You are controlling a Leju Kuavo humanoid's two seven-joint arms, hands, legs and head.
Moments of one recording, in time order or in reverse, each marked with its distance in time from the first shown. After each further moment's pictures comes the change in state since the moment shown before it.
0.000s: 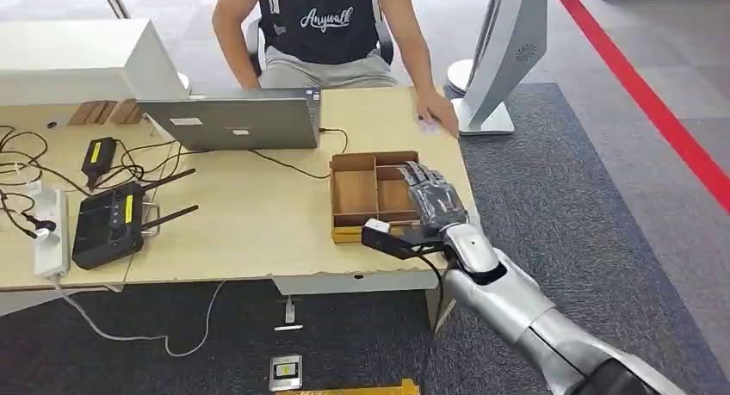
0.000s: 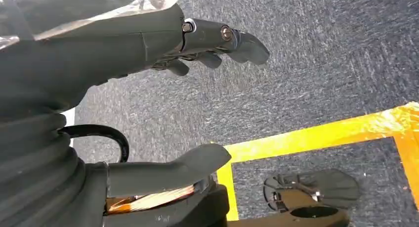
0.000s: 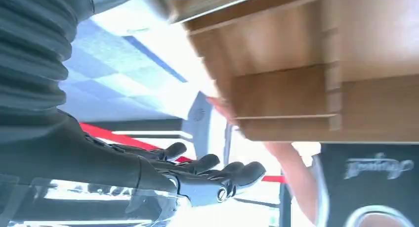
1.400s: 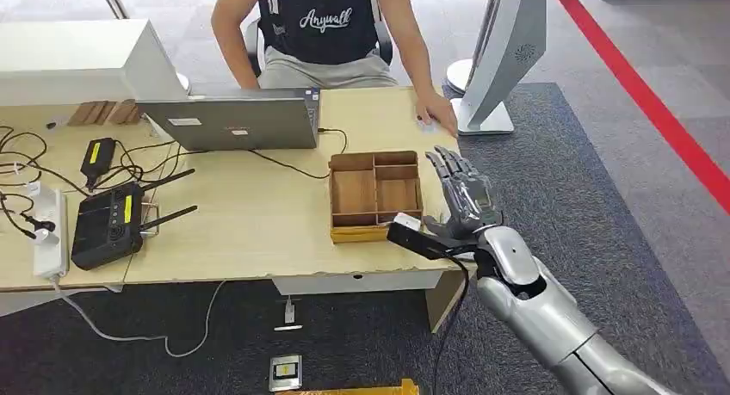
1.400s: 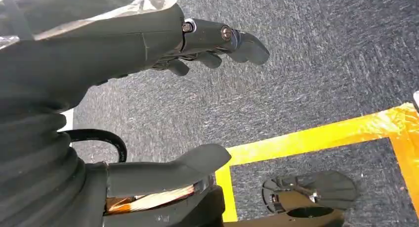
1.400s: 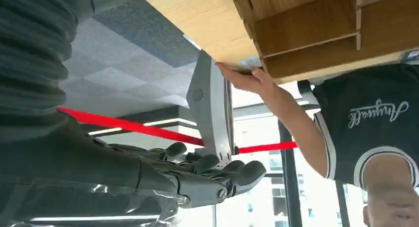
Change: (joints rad) left arm -0.008 -0.001 0.000 0.000 -0.024 -0.002 0.010; right arm 0.139 -0.099 -0.165 -0.302 0.035 0.031 -0.032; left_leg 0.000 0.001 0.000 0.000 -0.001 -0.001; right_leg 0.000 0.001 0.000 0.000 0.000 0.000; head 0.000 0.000
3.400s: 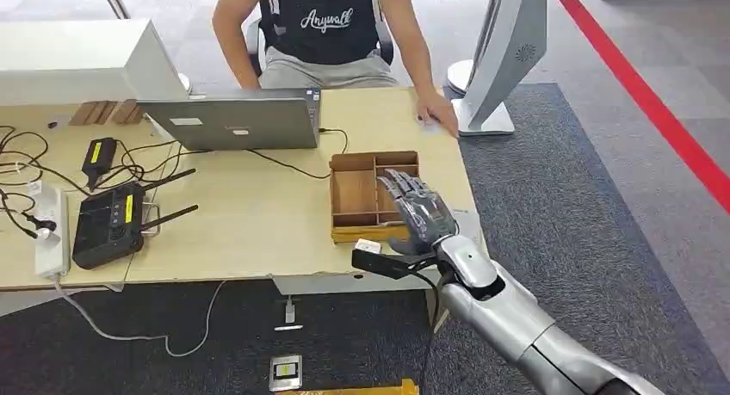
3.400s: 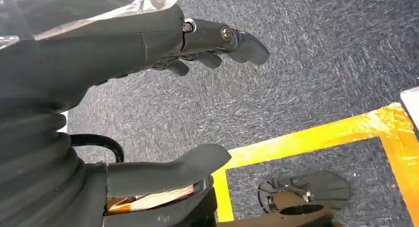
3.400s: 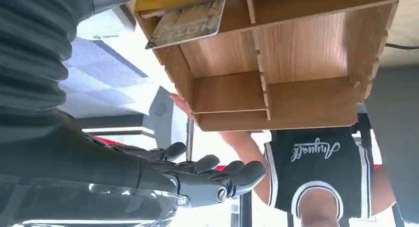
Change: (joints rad) left arm -0.011 0.000 0.000 0.000 -0.037 -0.010 0.006; right arm -0.086 0.122 0.150 0.217 -0.013 -0.039 -0.092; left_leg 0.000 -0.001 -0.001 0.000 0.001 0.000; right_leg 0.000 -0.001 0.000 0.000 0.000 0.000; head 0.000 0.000
